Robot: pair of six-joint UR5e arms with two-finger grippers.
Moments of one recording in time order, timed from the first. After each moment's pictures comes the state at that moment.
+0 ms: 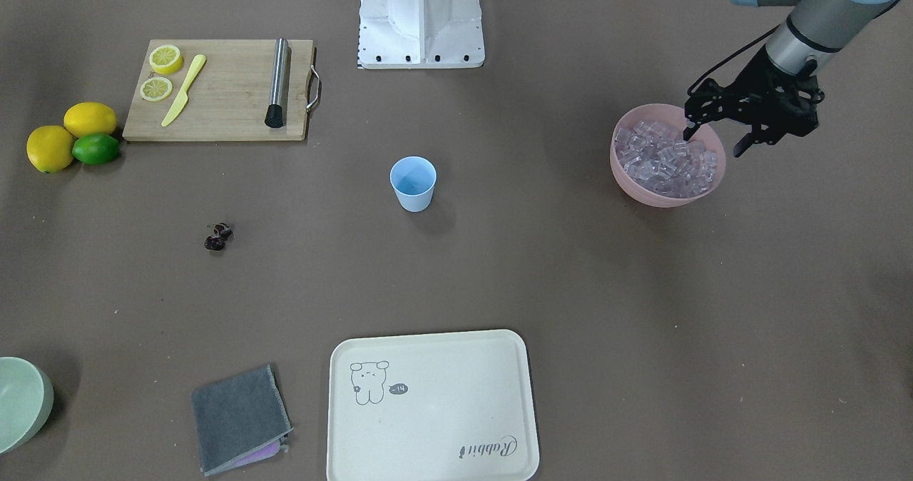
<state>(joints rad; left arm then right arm) -0.88 -1.53 -2.02 -1.97 -2.12 -0.64 1.58 -1.75 1.88 -1.64 2.45 -0.29</state>
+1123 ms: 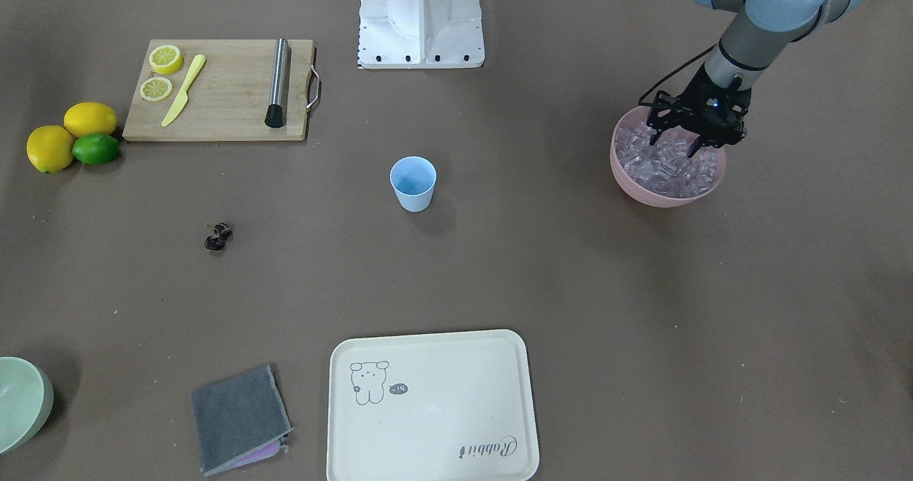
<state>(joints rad) -0.72 -1.51 -1.98 -1.96 -2.03 -0.66 1.58 -1.75 1.87 -1.64 2.45 -0.28</state>
